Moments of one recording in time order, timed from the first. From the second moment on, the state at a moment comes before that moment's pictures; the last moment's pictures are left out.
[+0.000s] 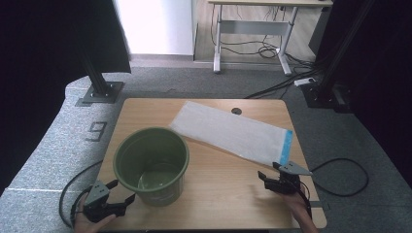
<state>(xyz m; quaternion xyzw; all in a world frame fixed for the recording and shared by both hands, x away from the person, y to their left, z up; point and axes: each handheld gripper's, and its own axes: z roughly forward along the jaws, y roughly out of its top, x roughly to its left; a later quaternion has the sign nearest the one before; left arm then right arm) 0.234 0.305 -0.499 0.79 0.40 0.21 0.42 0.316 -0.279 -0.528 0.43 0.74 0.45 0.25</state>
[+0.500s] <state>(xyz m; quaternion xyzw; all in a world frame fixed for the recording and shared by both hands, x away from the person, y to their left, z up) 0.271 0.229 -0.496 0.81 0.35 0.20 0.43 0.311 -0.286 -0.528 0.44 0.74 0.45 0.25</state>
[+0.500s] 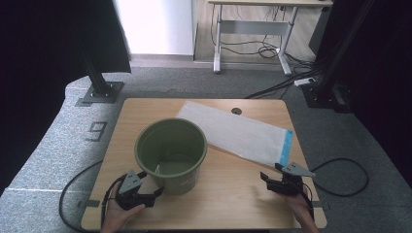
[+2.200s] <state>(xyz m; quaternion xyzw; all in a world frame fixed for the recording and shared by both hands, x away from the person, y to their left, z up) 0.326 0.183 -0.483 0.81 0.35 0.21 0.42 0.307 -0.299 -0.524 0.45 0.71 0.48 0.24</state>
